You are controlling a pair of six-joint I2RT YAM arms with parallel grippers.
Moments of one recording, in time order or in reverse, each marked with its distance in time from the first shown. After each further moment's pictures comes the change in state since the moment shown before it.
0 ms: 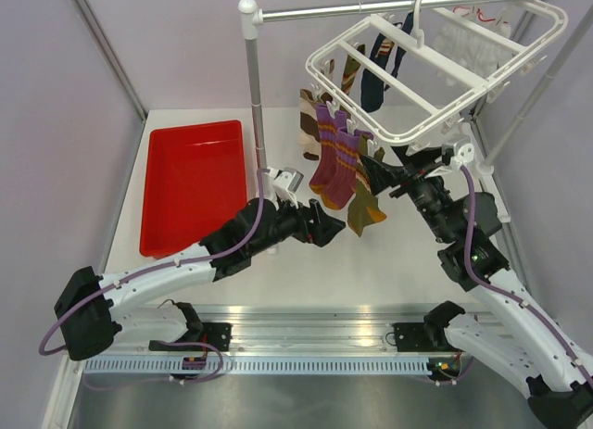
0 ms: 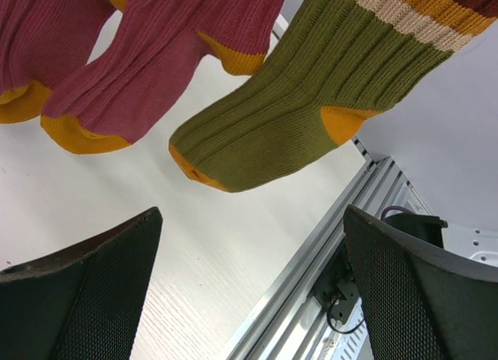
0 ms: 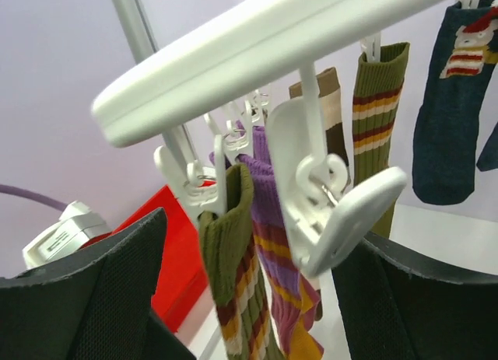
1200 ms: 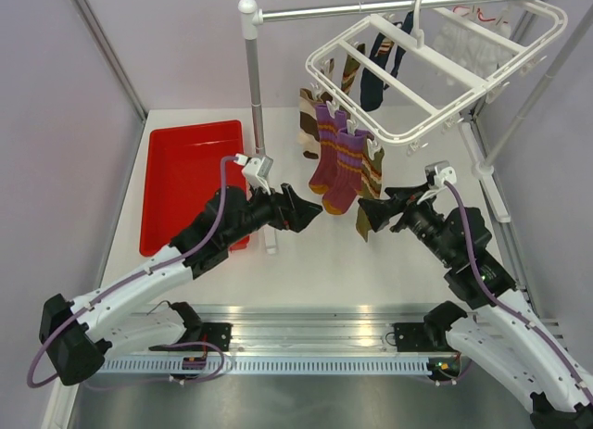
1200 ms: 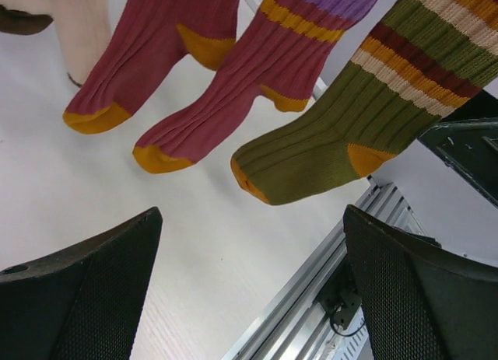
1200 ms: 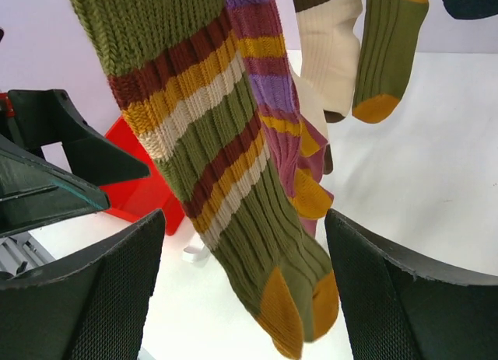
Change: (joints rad) left arm 0.163 -0.171 0.033 -0.193 0.070 0.000; right arm 0.000 -0.141 -0.120 -0.358 -0.042 0.112
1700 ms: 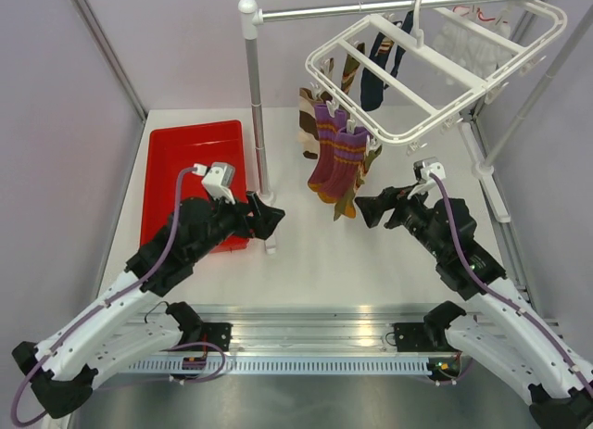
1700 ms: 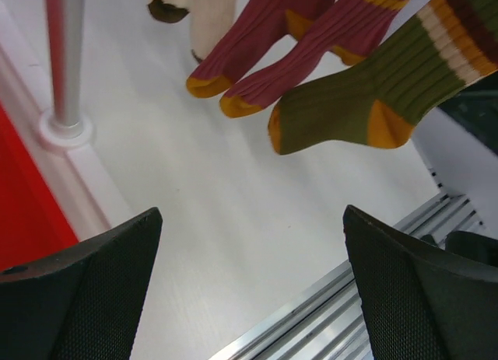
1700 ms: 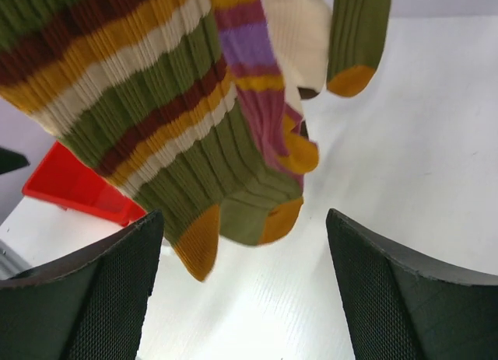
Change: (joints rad) left arm 0.051 -0.266 0.050 -0.438 -0.171 0.090; right arm 0.000 0.070 0.016 -0.034 0.067 0.000
